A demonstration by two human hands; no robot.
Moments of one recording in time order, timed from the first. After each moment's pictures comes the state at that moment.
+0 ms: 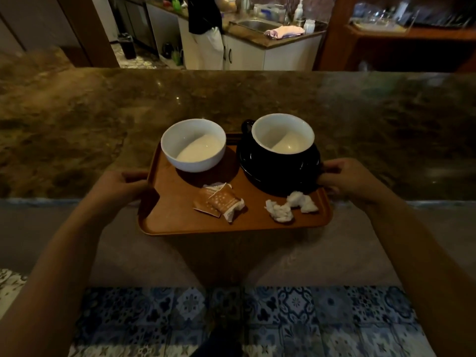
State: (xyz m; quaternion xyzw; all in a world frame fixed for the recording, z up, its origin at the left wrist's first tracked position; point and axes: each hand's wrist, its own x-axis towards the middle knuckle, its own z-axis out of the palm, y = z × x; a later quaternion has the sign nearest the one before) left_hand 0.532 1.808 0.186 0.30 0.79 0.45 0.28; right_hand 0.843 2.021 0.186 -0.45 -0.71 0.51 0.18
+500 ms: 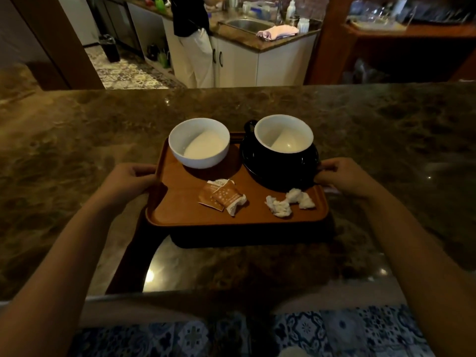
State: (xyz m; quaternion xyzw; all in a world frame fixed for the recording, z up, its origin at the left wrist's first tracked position) left_hand 0.421 1.967 0.187 0.31 0.79 0.43 0.32; right_hand 0.746 2.156 0.184 -0.51 -0.66 0.53 0.16
